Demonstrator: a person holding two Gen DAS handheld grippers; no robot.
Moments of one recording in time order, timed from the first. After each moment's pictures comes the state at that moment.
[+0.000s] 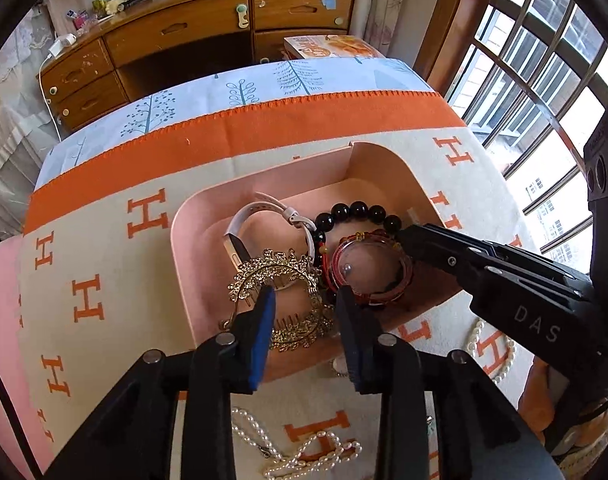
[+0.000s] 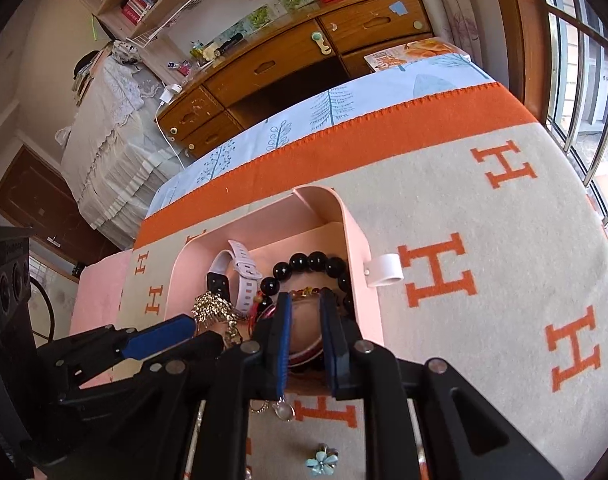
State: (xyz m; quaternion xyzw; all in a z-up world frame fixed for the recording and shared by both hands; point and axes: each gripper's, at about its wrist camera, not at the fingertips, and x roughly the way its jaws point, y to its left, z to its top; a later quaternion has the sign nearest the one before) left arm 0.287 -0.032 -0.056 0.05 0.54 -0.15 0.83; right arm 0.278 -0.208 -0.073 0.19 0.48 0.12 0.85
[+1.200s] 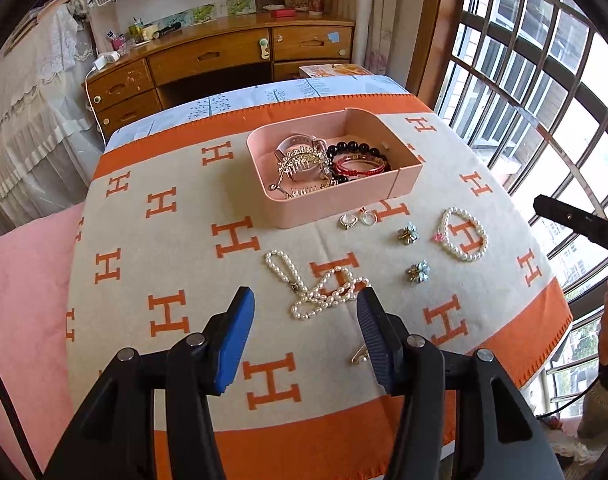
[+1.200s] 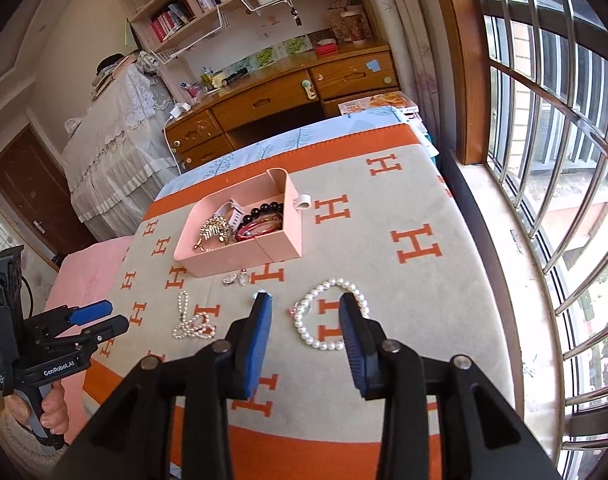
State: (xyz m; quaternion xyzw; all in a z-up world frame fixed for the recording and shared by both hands) left arm 0.122 0.030 -0.021 0.07 0.48 -0.14 0.86; right arm 0.108 -0.269 -0.012 0.13 0.42 0.08 0.89
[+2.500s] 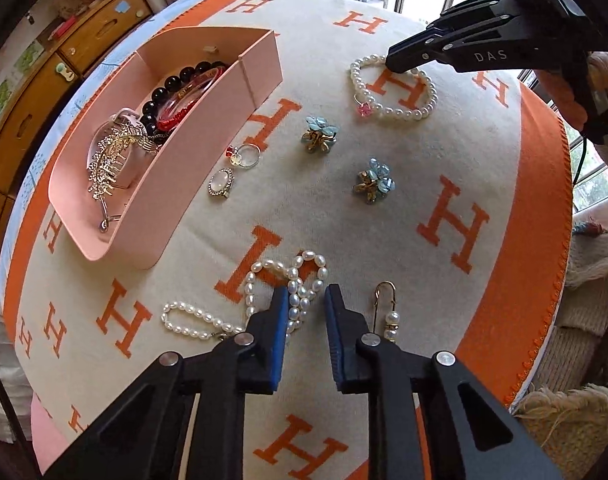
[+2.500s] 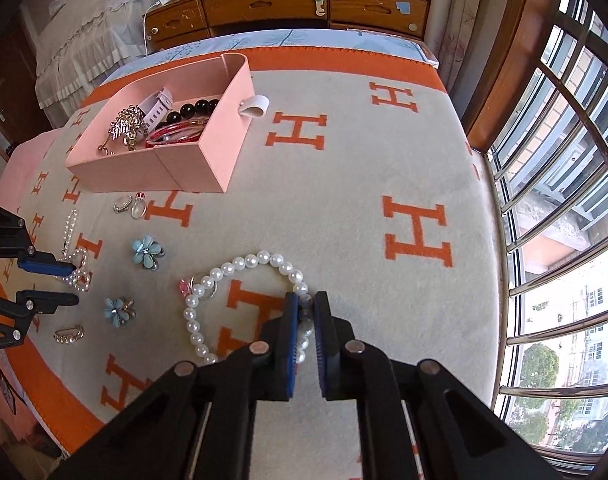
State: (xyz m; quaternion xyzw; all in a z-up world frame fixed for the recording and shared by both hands) left arm 0.182 -0.044 -0.108 0.31 0.54 -0.37 0.69; right arm 0.189 -0.254 -0.093 -0.04 0.55 0.07 0.83
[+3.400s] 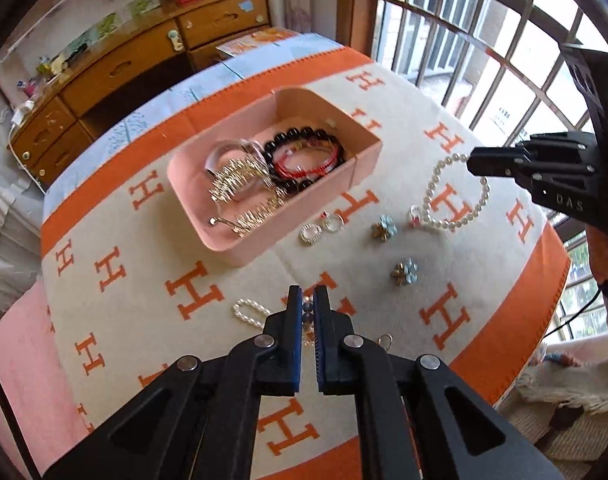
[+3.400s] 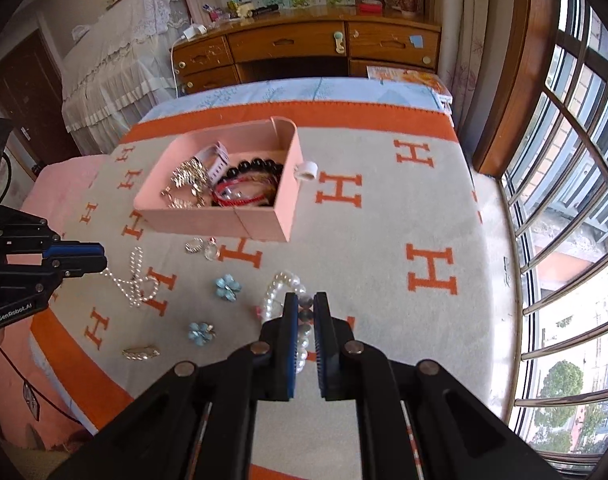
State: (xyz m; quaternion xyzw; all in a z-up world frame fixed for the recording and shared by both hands) left arm 0.196 -0.008 -0.024 0.16 0.51 -0.24 0.81; right arm 0.172 -0.237 -0.027 -0.01 0.49 0.11 0.86
